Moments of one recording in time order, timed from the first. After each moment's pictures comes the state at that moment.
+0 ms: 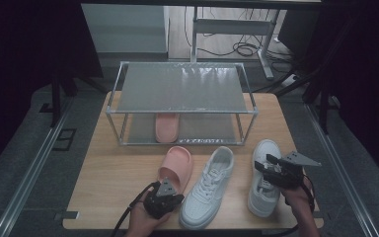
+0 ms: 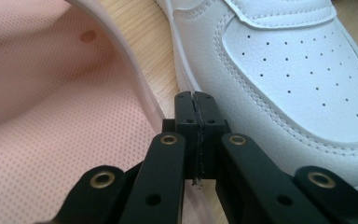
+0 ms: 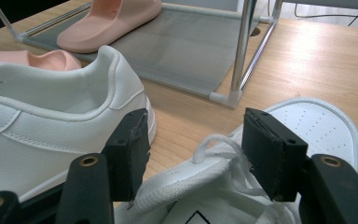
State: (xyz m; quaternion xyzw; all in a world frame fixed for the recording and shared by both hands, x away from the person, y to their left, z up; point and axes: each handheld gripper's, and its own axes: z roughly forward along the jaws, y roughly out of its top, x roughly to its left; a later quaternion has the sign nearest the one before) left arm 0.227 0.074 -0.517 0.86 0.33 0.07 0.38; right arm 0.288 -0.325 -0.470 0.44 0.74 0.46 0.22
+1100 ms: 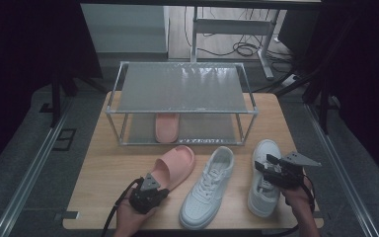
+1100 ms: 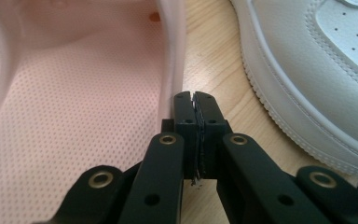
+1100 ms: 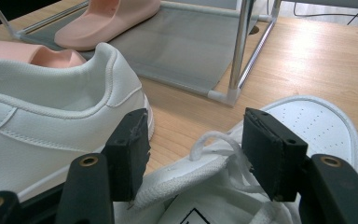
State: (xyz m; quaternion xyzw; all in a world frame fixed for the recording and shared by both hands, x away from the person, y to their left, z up) left arm 0.236 0.114 -0.521 0.84 0.38 0.08 0.37; right arm 0.288 -0.326 -0.471 0.44 0.74 0.45 0.23
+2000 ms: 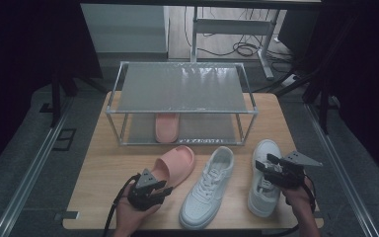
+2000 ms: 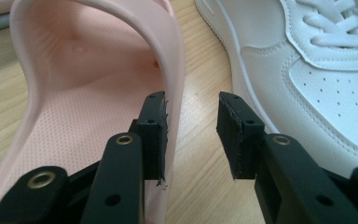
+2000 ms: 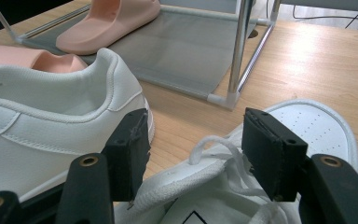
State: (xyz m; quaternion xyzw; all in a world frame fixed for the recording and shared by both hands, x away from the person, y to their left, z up) left arm 0.238 0.113 -0.504 0.82 0.39 0.10 0.42; right arm 0.287 -0.327 -0.468 0.44 0.74 0.46 0.23
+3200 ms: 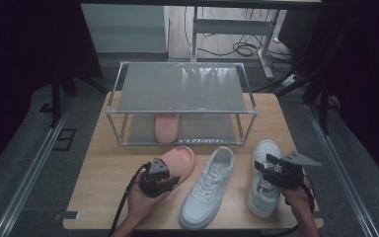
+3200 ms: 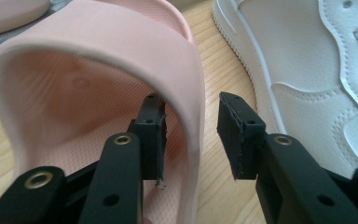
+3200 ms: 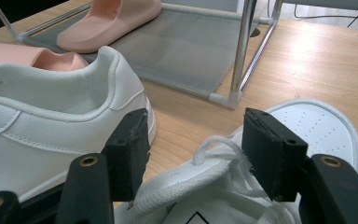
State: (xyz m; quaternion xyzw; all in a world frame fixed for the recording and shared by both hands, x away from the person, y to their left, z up) left arm 0.277 0.089 -0.509 0.82 0.40 0.10 0.40; right arm 0.288 -0.325 -0.469 0.44 0.74 0.46 0.23
